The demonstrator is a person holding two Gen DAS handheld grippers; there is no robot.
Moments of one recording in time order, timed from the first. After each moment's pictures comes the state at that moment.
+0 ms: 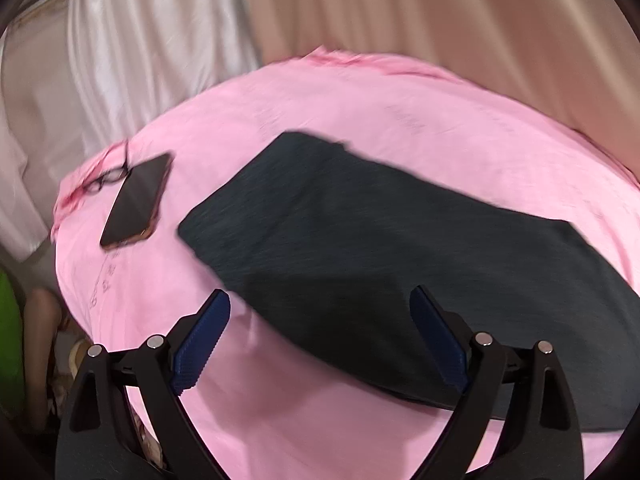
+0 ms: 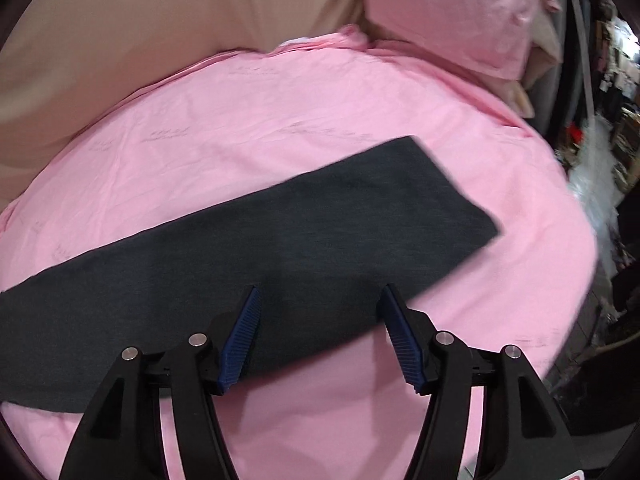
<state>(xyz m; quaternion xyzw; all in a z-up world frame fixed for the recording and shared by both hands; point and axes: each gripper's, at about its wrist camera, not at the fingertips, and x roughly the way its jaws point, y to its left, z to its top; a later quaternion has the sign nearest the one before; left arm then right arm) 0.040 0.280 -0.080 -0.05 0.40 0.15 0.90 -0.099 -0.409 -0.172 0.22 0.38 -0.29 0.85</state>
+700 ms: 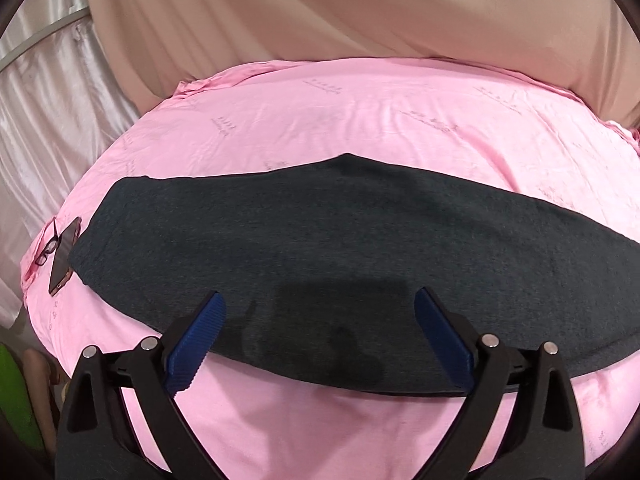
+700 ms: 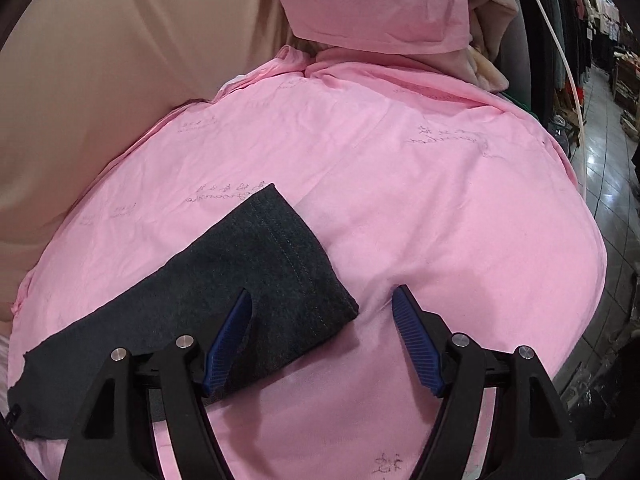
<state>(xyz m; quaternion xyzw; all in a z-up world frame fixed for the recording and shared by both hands) 0.025 0.095 -0.073 0.06 0.42 0.03 0.91 -0.120 -0.504 -0.191 0.28 0.33 -0.25 0.87</state>
